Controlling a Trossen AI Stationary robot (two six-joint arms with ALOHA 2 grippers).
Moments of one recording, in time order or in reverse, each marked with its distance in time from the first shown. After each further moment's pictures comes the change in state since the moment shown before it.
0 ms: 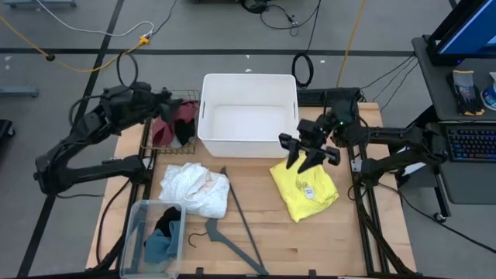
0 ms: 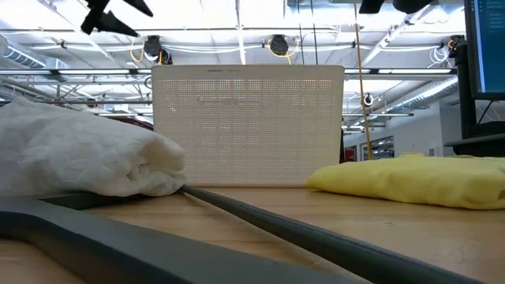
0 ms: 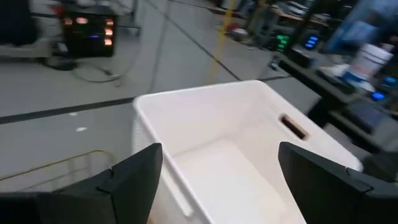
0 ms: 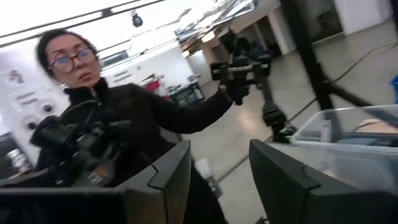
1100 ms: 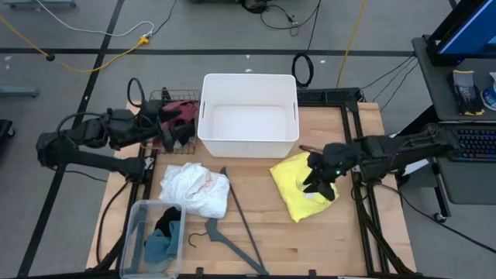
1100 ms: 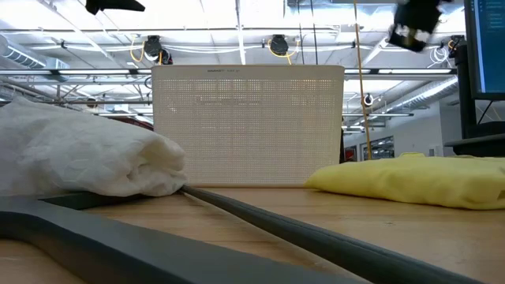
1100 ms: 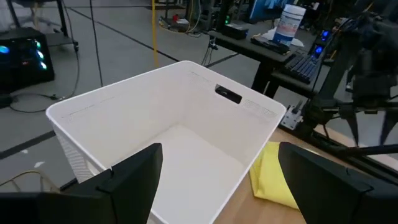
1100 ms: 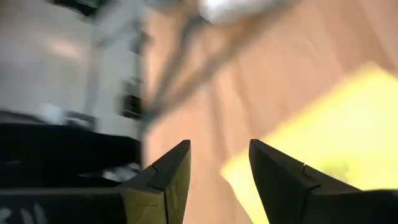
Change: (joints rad) left arm -0.556 -0.002 0.000 0.006 -0.303 0.061; right arm 0.410 -0.283 0.000 -1.420 0.934 -0.248
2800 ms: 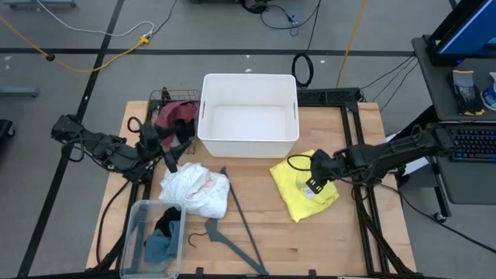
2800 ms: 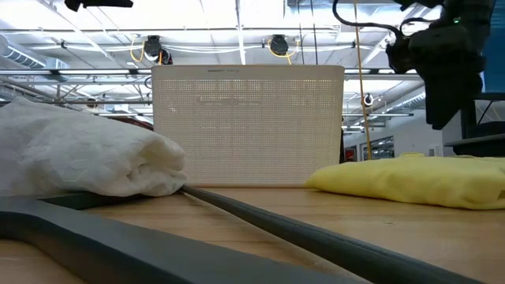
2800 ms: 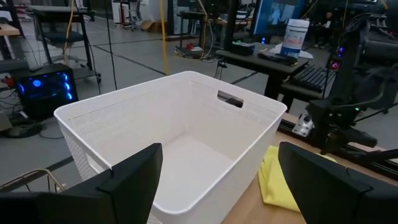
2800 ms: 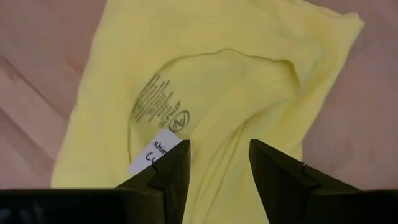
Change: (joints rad) left arm -0.508 0.001 -0.179 0.143 -0.593 -0.069; right arm 0.030 0.124 -0.131 -0.337 0.405 0.425
